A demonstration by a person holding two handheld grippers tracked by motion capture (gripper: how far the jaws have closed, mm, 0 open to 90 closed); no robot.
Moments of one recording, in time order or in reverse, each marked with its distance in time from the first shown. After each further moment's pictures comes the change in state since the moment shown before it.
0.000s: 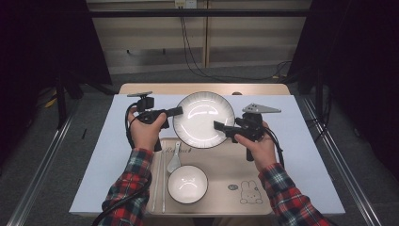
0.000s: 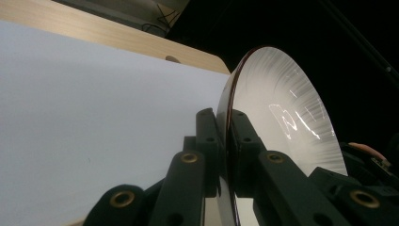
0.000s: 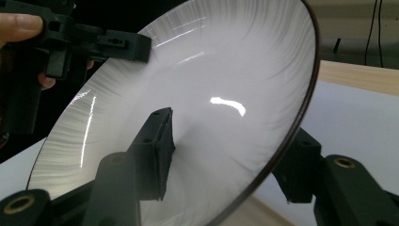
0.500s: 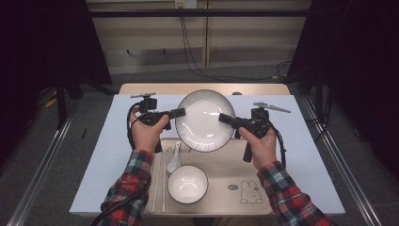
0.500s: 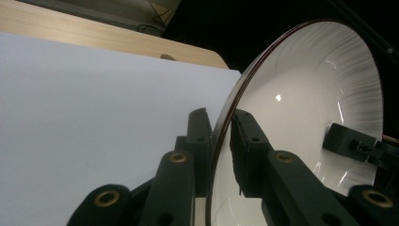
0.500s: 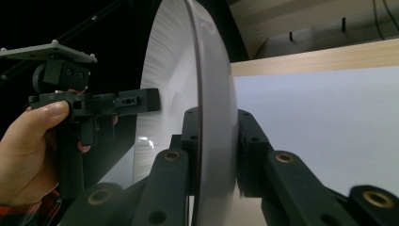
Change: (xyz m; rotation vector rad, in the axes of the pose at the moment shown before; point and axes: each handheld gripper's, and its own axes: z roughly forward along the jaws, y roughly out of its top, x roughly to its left) left arm -0.002 -0.005 0.003 0.019 -0.022 0.071; right arm -0.001 0.007 -0.012 -0.086 0.033 0.290
